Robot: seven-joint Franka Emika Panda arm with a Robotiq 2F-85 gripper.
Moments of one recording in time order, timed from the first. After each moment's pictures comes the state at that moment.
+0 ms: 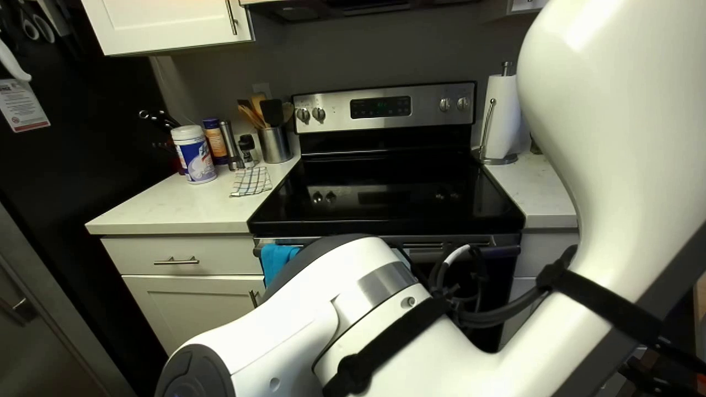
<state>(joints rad) 0.69 0.81 0.21 -1.50 -0.84 1.78 -0.15</state>
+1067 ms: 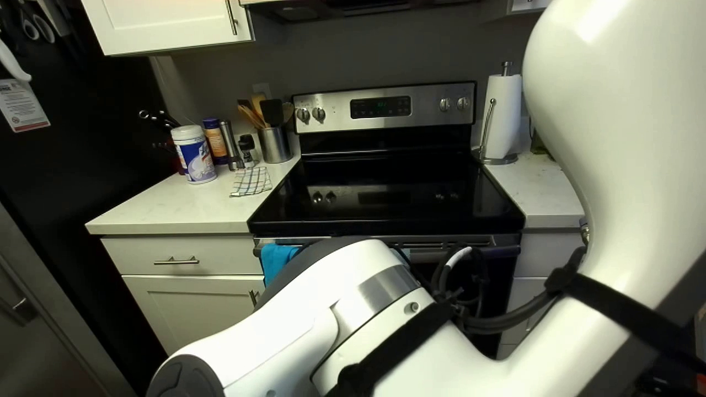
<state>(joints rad) 0.70 0.80 0.21 -1.50 -0.84 1.77 -0.15</state>
